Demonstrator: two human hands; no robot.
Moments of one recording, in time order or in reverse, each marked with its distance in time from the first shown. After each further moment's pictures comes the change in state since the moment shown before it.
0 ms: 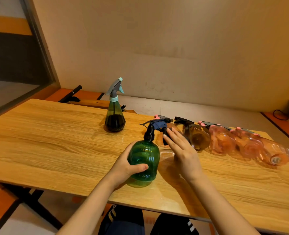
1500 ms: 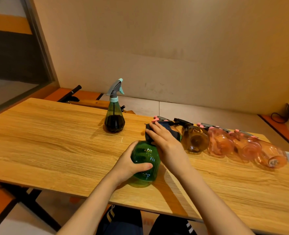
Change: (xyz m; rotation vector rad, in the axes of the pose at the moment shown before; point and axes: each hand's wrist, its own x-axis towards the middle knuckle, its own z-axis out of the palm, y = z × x) left_hand 0.004 0.009 0.008 0.059 0.006 0.020; right_hand 0.038 -0.034 -0.005 0.133 -0.156 -0.014
